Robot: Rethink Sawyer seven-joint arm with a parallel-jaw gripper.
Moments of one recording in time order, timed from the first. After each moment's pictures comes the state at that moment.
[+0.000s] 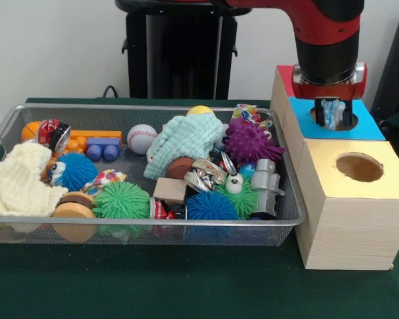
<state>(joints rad) 0.04 -0.55 -0.08 1.71 0.60 0.72 1.58</state>
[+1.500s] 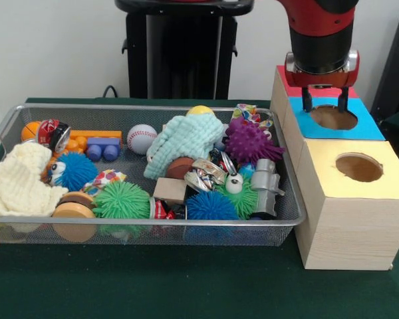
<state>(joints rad) 0.04 -0.55 -0.14 1.66 0.49 0.84 1.58</state>
